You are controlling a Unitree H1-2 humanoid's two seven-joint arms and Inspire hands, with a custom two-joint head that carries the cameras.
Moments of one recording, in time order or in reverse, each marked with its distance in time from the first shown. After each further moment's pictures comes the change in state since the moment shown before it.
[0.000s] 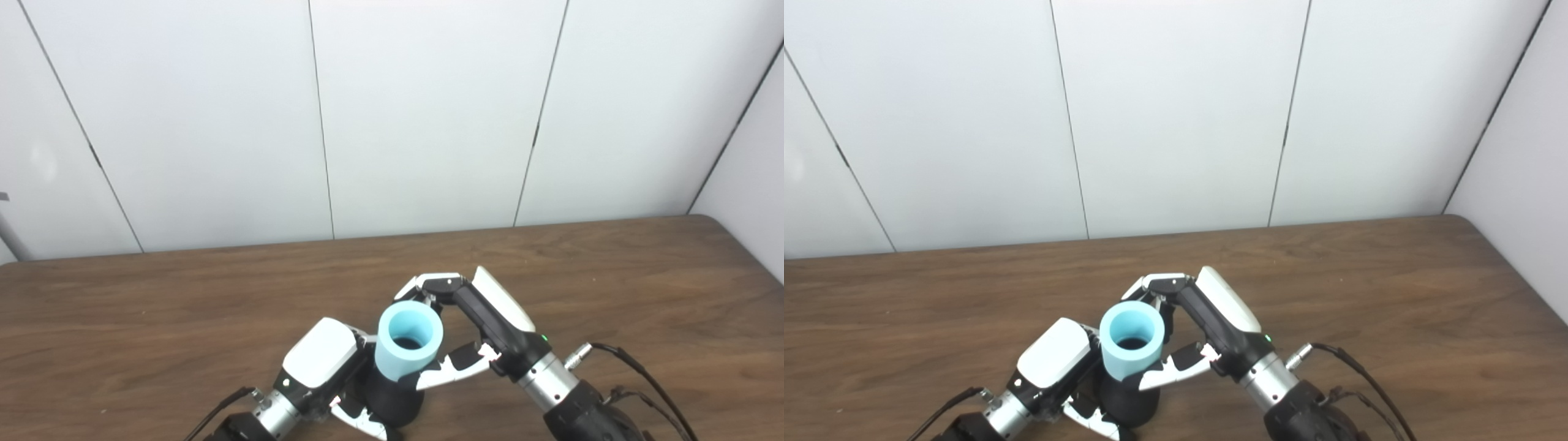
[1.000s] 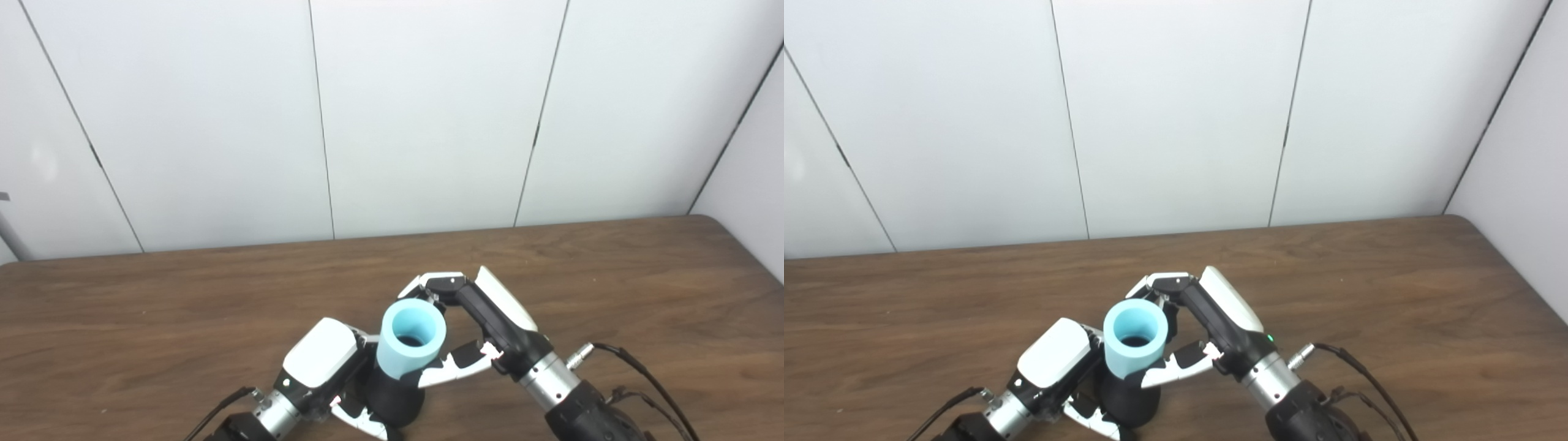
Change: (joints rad) left arm 0.000 -0.001 0.001 -0.001 -0.004 0.000 -0.004; right arm -0.001 0.007 -0.005 -0.004 0.006 0.050 0.007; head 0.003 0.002
